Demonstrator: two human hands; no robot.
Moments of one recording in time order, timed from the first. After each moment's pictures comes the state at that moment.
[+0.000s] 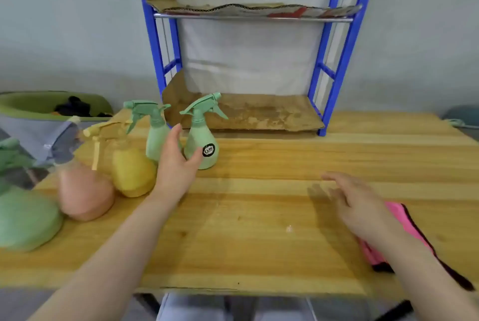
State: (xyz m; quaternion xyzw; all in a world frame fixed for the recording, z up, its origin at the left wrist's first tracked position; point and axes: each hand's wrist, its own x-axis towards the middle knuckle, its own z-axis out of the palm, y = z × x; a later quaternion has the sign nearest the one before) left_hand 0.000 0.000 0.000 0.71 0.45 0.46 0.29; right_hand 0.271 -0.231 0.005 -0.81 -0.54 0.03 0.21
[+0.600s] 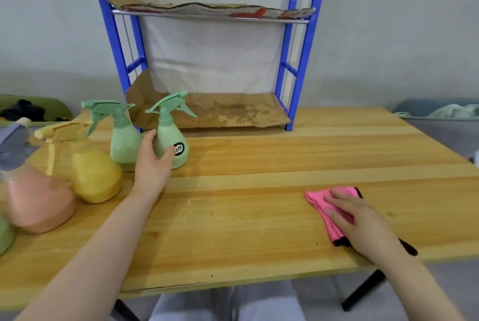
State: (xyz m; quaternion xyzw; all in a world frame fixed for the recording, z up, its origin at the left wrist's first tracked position) left_hand 0.020 0.001 -0.007 0.66 0.47 0.46 0.36; right_hand 0.298 -0.306 -0.027 -0.86 -0.46 0.06 0.23
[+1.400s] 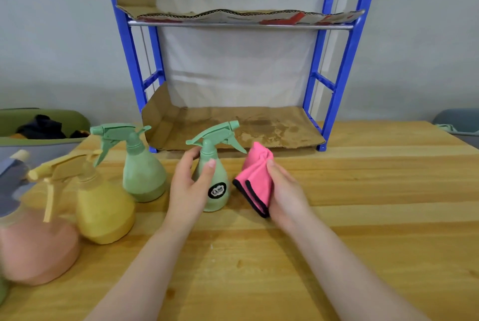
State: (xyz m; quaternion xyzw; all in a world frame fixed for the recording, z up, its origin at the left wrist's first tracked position) left_hand 0.051 0.007 -0.006 0.64 0.36 0.51 0.45; right_hand 0.209 -0.074 -0.004 -0.49 -0.16 0.47 0.71
